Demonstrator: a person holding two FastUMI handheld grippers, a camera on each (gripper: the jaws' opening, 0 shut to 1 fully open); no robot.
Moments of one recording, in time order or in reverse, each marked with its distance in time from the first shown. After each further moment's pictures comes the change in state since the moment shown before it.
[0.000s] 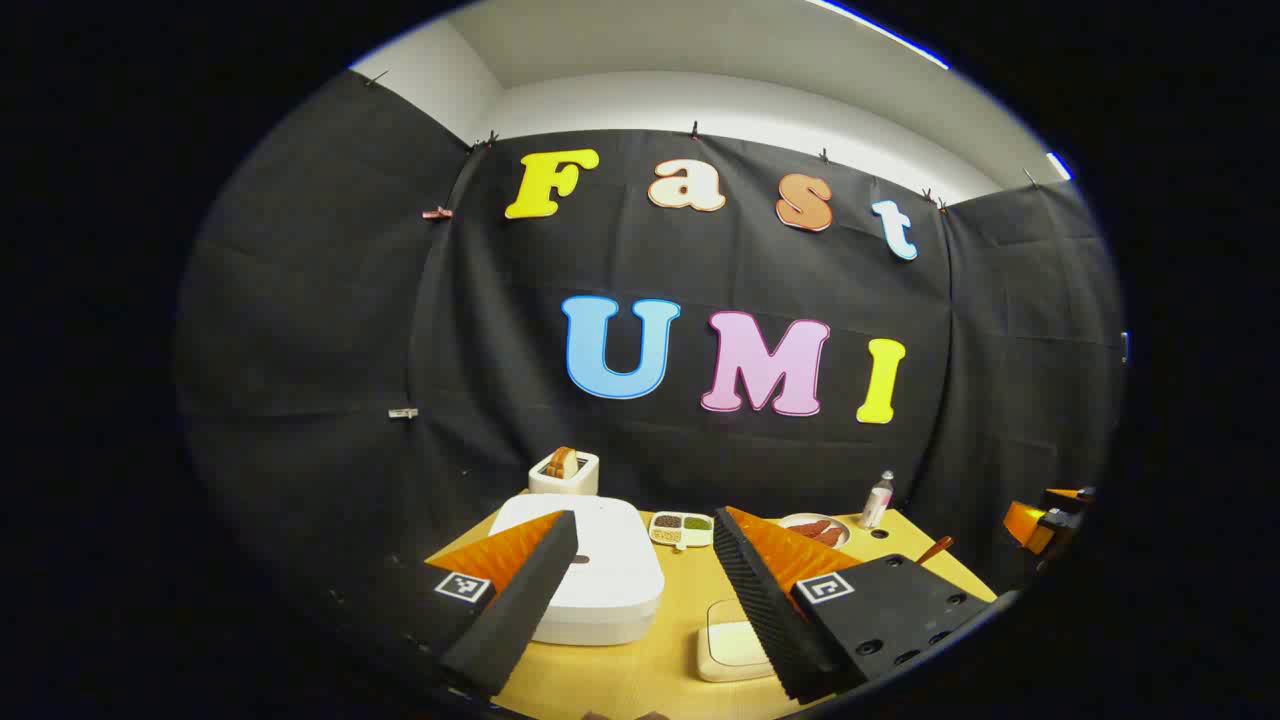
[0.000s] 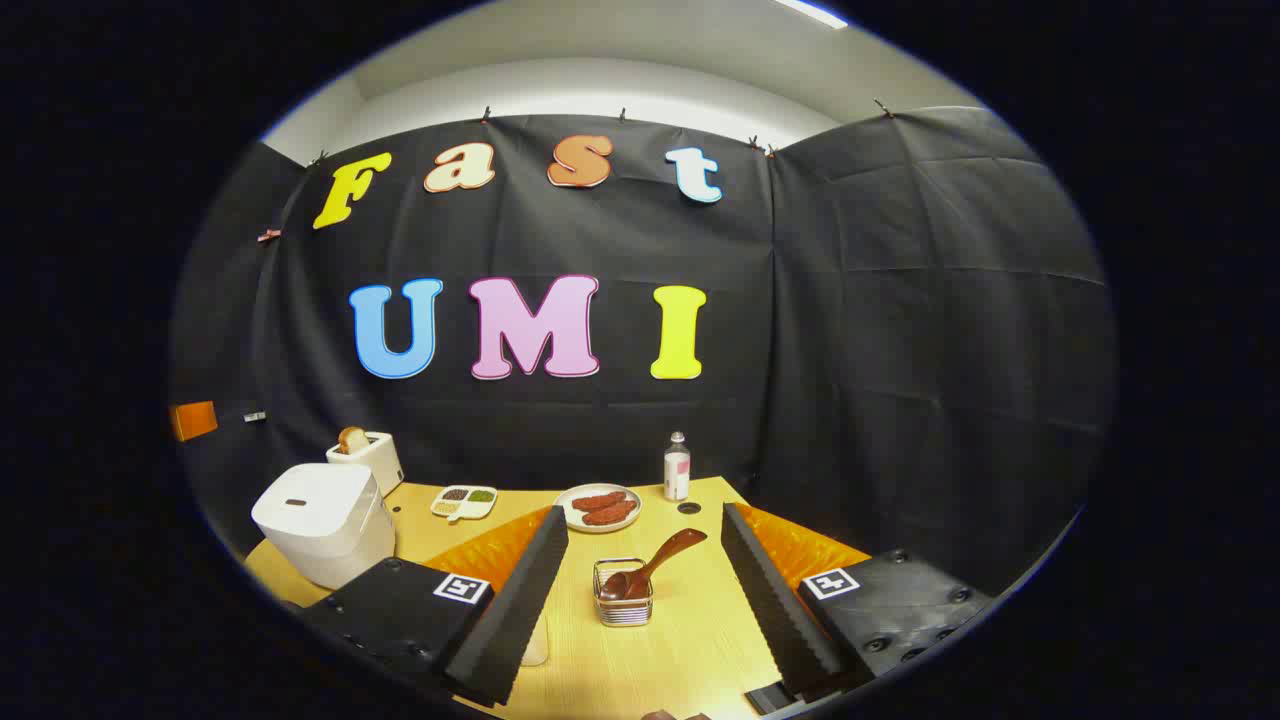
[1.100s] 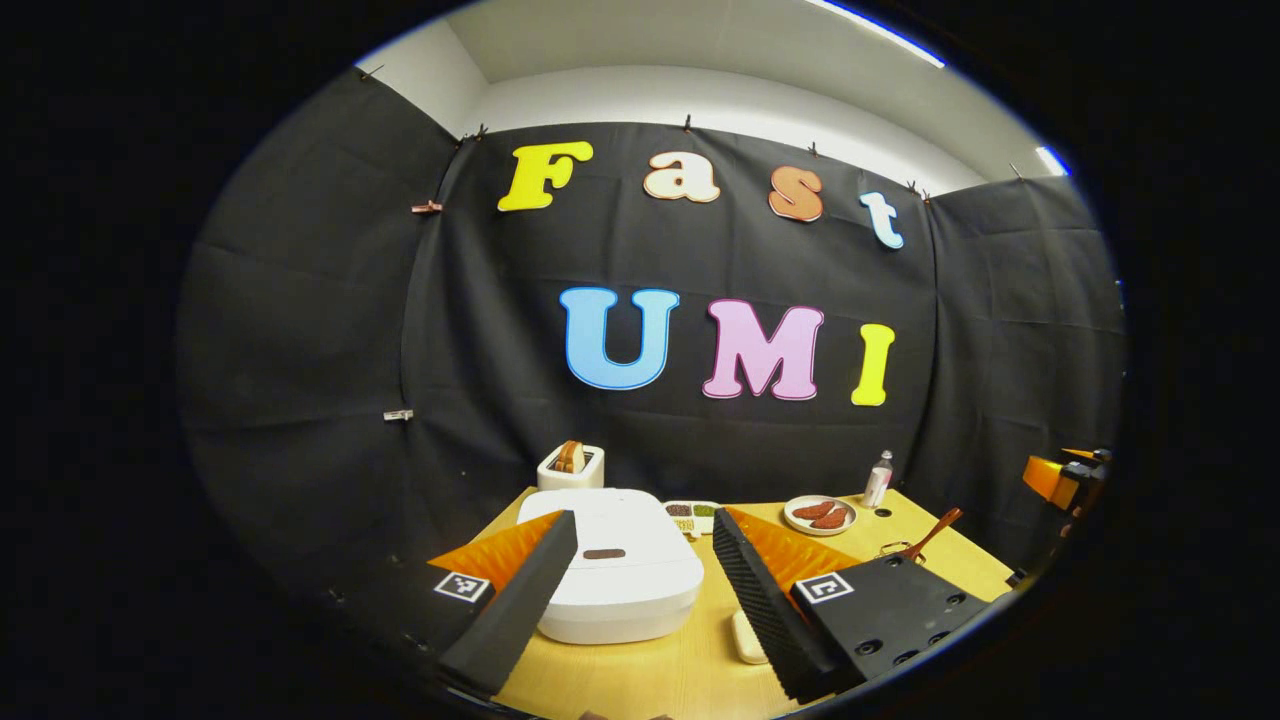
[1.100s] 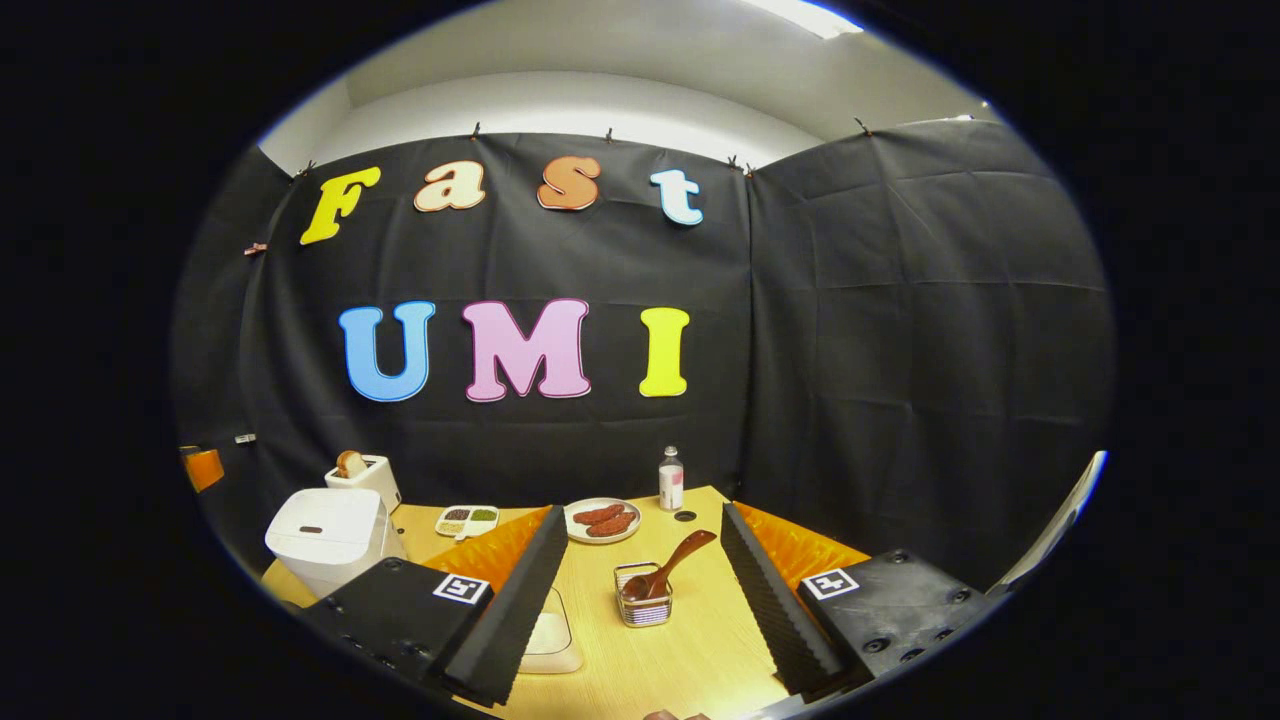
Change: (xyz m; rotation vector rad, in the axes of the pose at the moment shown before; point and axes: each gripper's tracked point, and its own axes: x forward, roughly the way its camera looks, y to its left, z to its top) left arm 0.002 0.054 -0.012 0.025 0.026 -0.037; right arm -0.030 0.035 0.010 0.022 -0.028 -0.063
